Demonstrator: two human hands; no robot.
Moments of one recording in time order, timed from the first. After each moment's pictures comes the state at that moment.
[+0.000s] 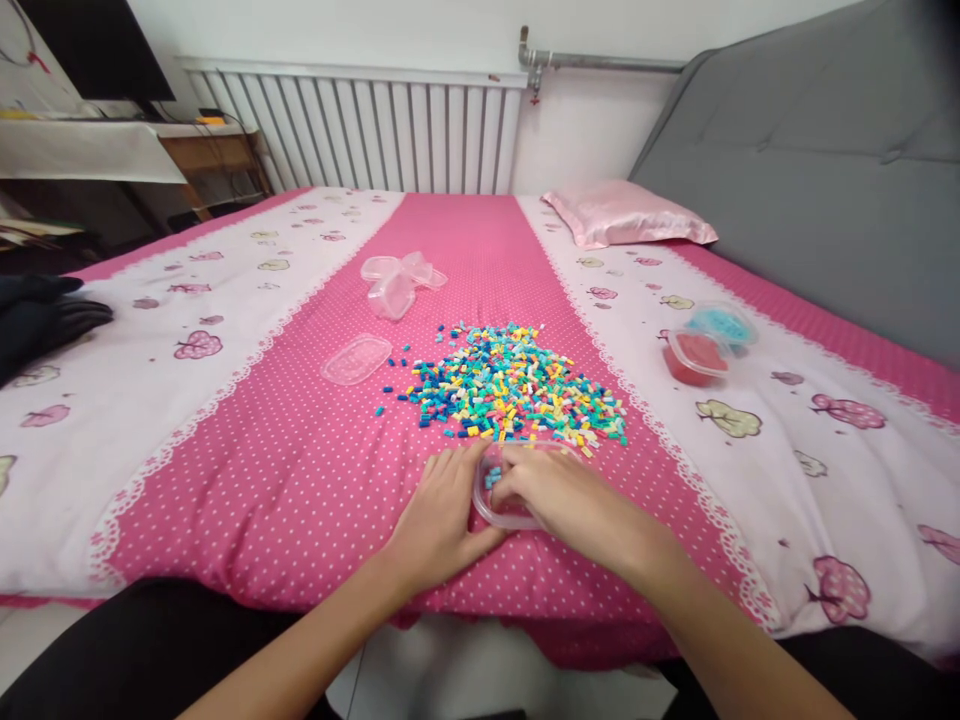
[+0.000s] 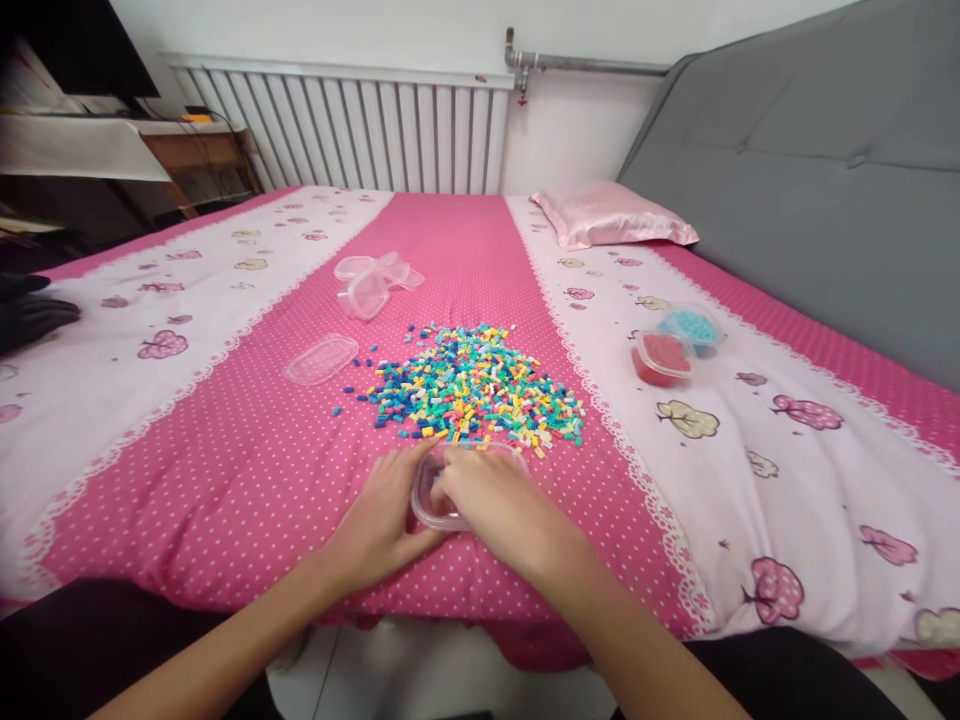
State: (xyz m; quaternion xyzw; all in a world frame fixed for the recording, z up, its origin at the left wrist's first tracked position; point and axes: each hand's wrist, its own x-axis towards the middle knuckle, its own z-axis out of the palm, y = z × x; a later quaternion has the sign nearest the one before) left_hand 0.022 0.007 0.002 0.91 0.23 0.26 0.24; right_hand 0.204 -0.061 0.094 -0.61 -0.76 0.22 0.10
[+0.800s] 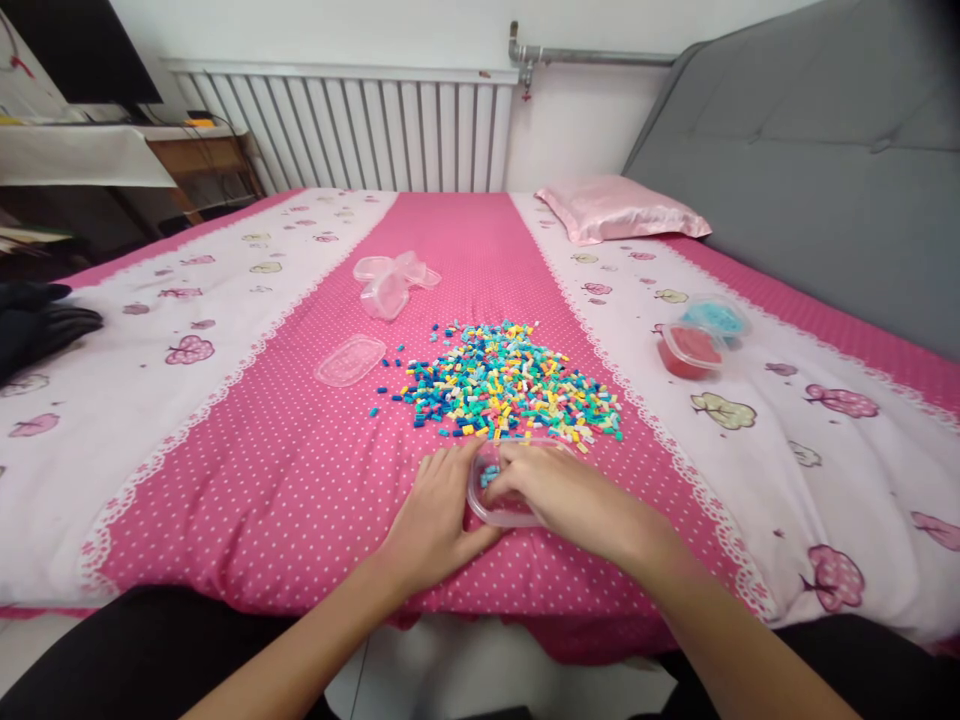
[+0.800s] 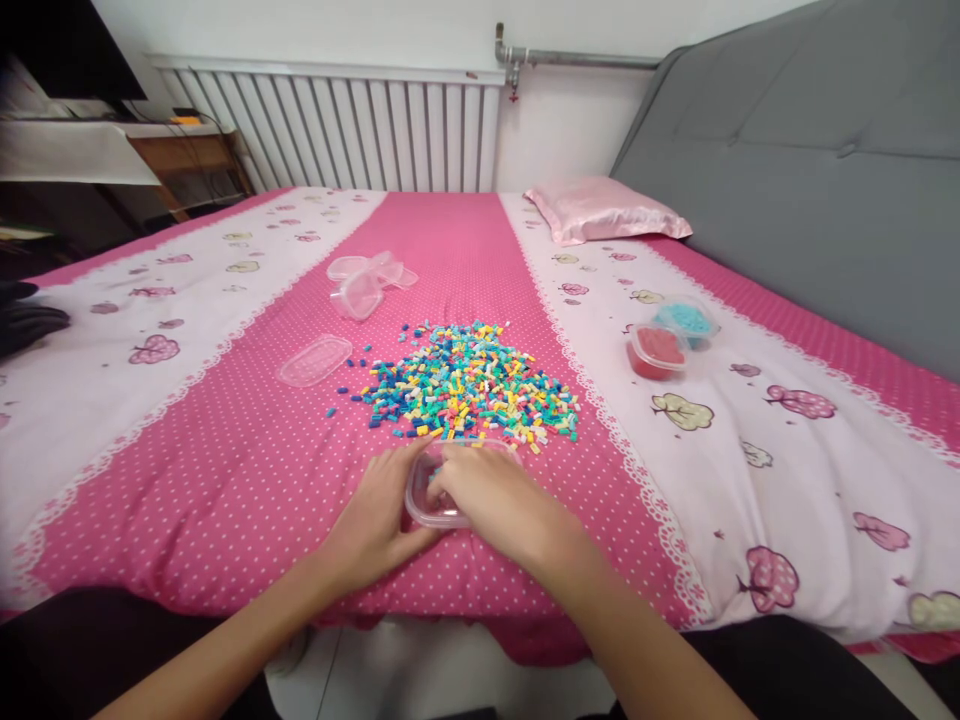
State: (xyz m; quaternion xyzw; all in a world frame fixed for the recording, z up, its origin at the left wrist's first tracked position) left_hand 0.023 0.008 0.004 0.91 0.23 0.25 0.23; right_hand 0.214 -0.060 0.086 -0.58 -0.77 0.23 0.12
